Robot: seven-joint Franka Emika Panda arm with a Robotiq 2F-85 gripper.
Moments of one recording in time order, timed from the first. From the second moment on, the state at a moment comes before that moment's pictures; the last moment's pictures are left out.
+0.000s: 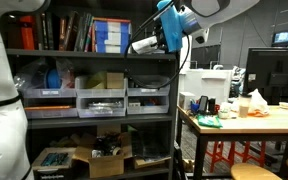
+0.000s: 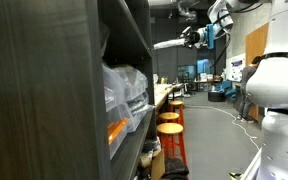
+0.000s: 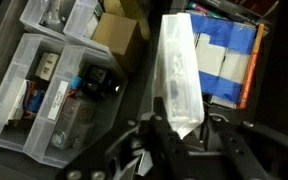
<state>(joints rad) -0.33 -0.08 -0.51 -1.79 1.21 1.15 -0.50</state>
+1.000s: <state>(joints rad) -0.38 0.12 -0.45 -1.67 1.49 0.96 -0.39</state>
